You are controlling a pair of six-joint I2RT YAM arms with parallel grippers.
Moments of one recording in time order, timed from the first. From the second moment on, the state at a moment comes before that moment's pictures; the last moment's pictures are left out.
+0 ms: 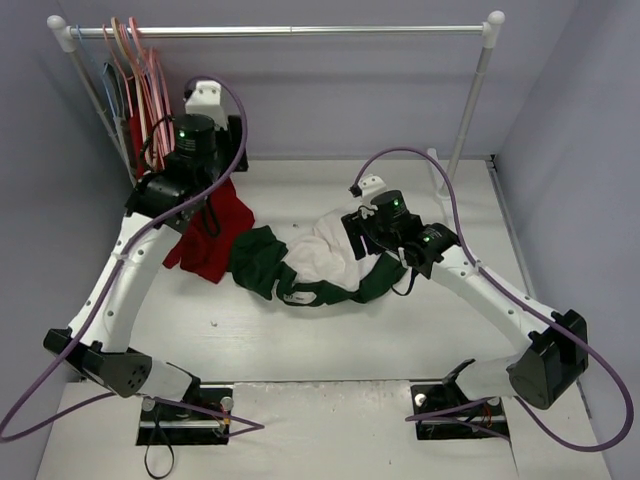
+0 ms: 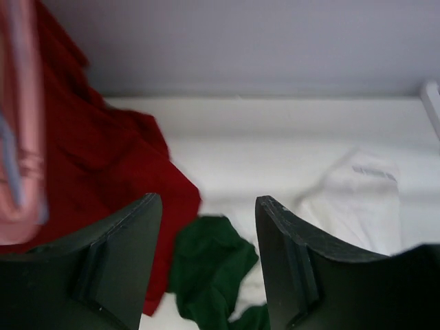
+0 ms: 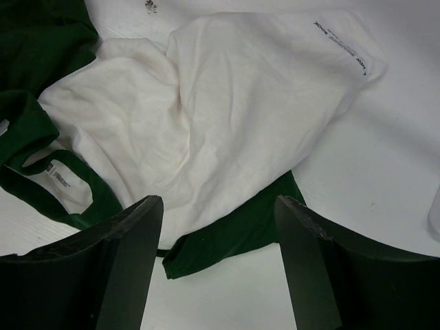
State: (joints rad) left arm -0.42 1.43 1.75 -0.67 -0.31 -0.19; right arm 0.62 1.34 1.14 -0.49 0.14 0.04
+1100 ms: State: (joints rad) left arm -0.19 1.65 2.09 -0.80 -0.53 -0.03; right arm 0.62 1.27 1.09 -0.46 0.10 0.04
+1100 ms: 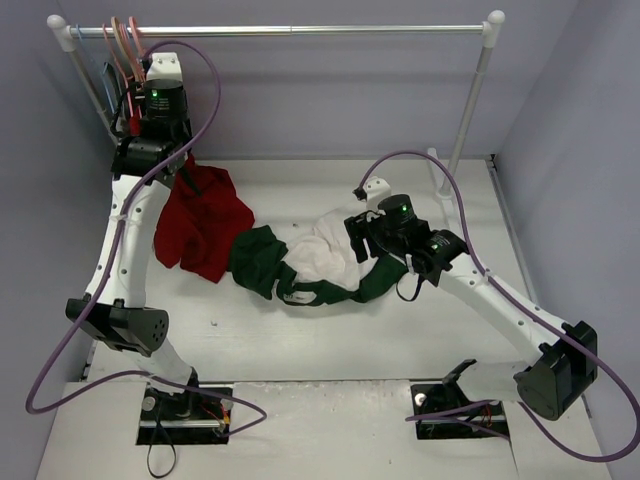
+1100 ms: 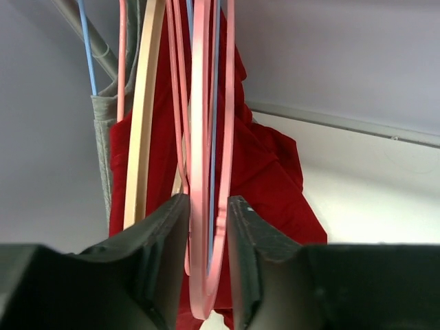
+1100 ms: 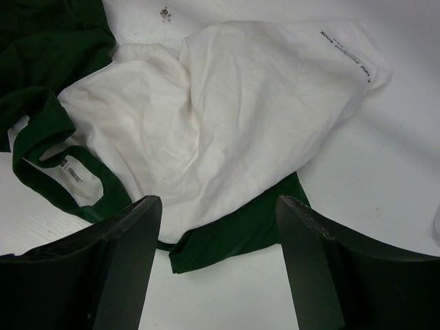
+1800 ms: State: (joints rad) left arm -0.18 1.68 2.09 -0.80 -0.52 -0.04; right arm 0.62 1.27 1.09 -0.45 0.10 0.01
